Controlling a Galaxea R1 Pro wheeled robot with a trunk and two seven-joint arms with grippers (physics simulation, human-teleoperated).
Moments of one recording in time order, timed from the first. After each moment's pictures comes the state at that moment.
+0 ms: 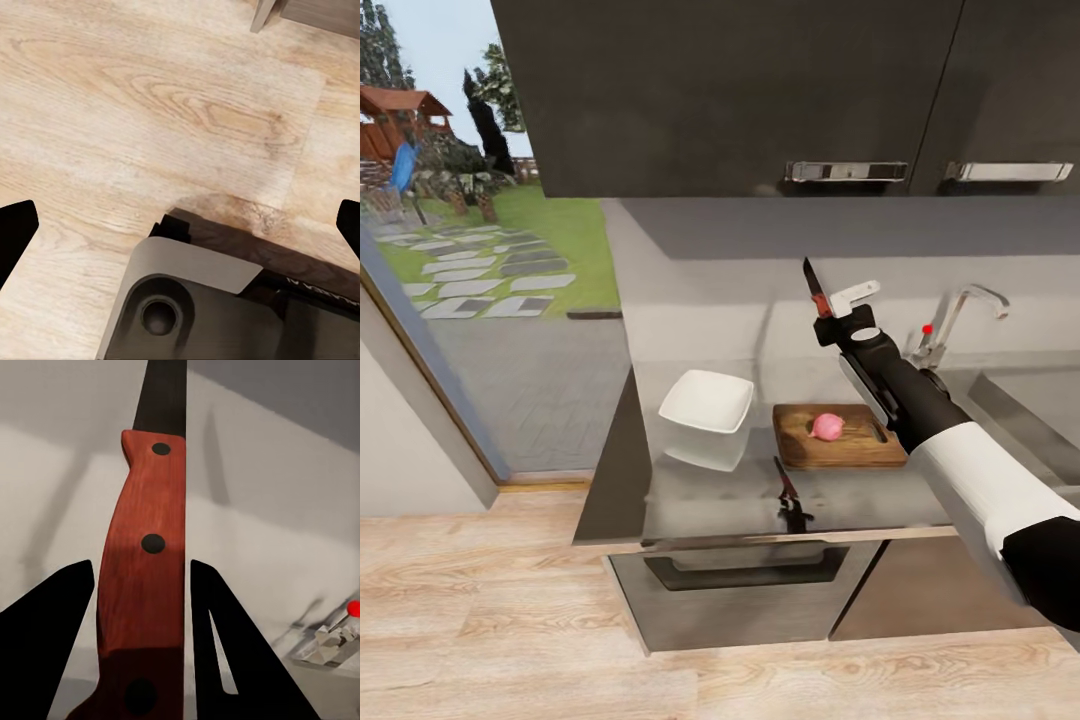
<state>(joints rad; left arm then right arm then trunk) -0.39 0.00 0.01 0.07 0.30 -0.25 0.09 -1.24 -0.15 0.49 -0.91 -0.12 0.51 -0.21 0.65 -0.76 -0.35</state>
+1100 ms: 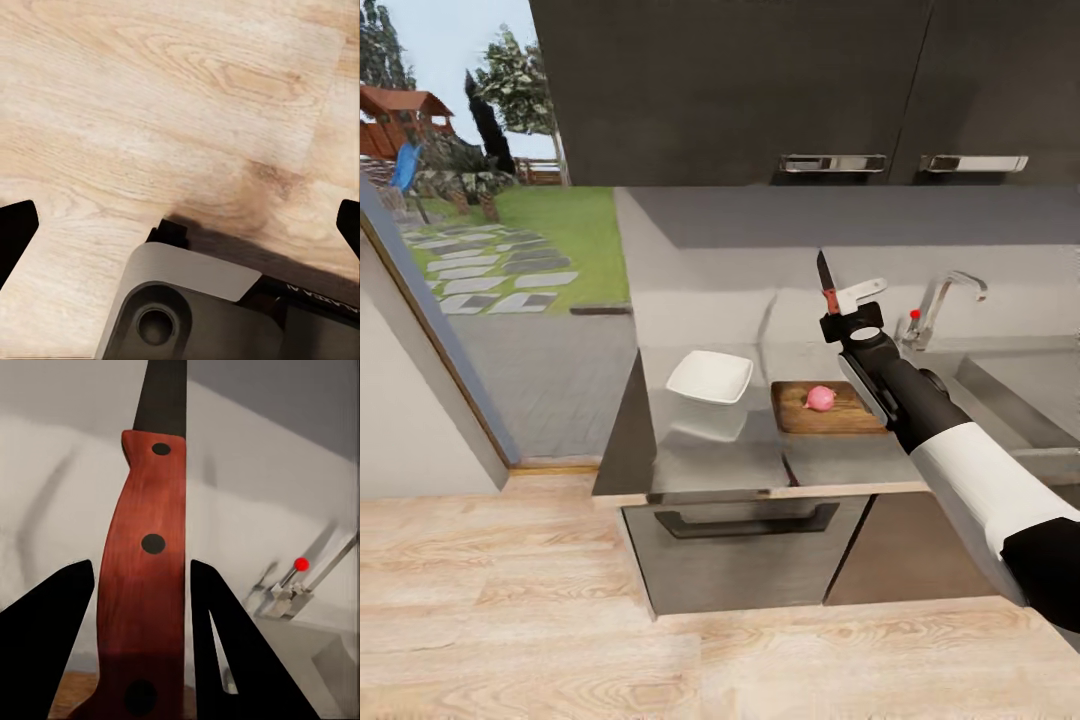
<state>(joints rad) -0.39 -0.01 0.01 0.07 0.30 -0.26 0.09 -1.24 -0.15 0.49 -0.92 -0.12 0.52 -0.31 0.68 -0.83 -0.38</state>
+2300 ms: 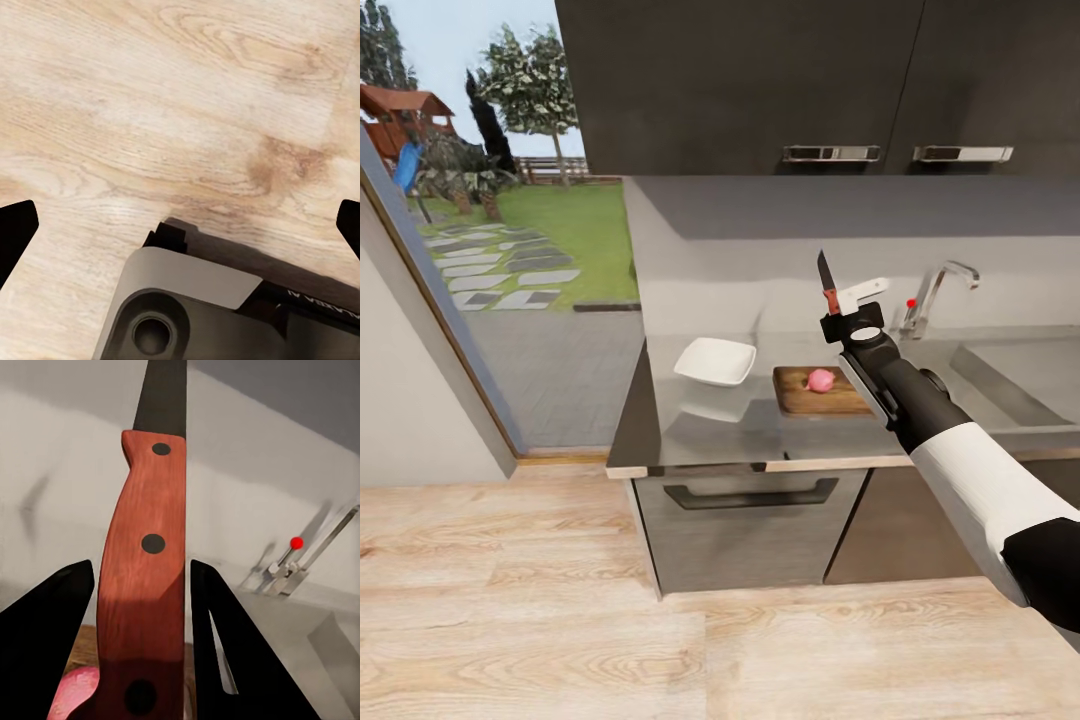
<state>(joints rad) -0.39 -0.01 0.01 0.07 0.30 -0.27 0.09 -1.24 -0.15 0.49 -0.92 -0.12 0.52 -0.31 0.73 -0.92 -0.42</state>
